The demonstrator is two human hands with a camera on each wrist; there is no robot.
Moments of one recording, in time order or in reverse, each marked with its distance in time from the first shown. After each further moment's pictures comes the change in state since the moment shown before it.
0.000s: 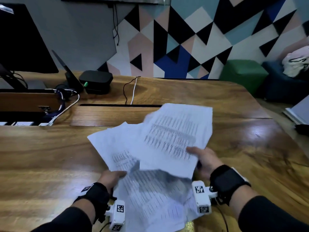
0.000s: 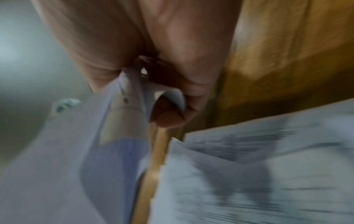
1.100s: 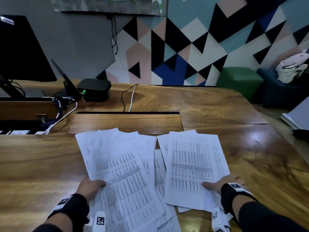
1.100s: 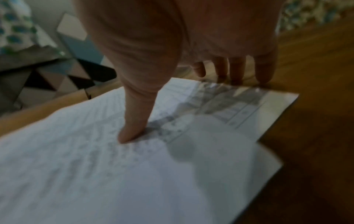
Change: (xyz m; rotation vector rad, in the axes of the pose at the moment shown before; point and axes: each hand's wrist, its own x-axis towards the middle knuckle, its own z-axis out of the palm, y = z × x) left_hand 0.038 -0.009 -0.055 0.075 0.150 0.136; right_hand 0.050 0.042 -0.100 -1.280 0.692 0.498
